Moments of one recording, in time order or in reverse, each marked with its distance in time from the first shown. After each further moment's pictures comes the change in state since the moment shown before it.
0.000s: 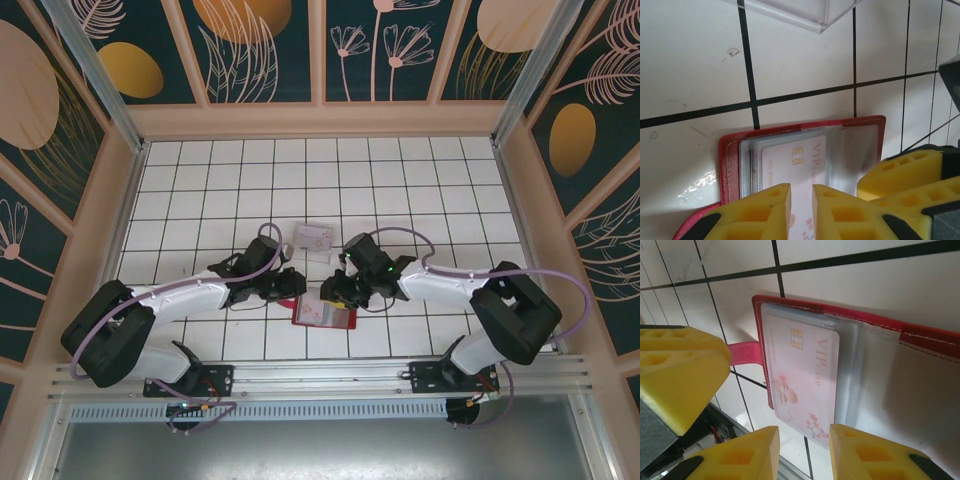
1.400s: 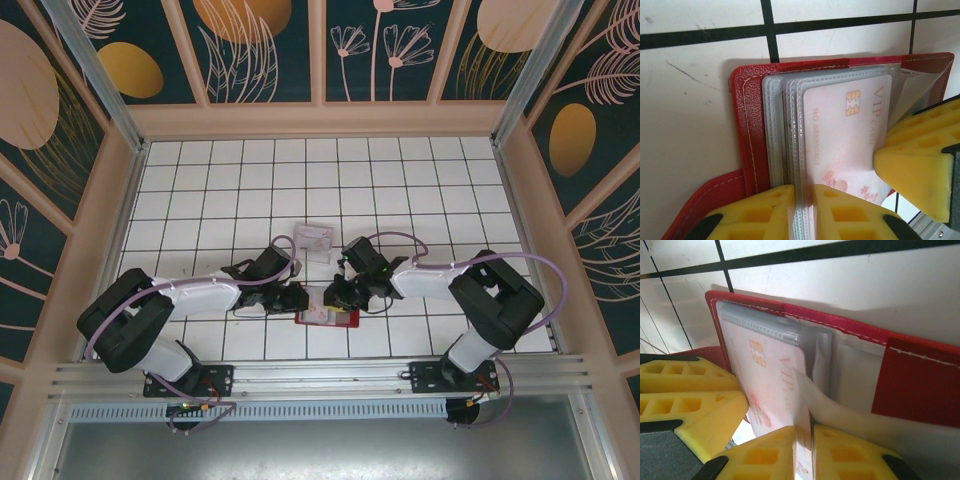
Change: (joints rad) left arm -0.065 0.106 0.002 -0.046 0.016 0.053; right arm -0.019 0.103 -0.016 0.058 -0.039 -0.044
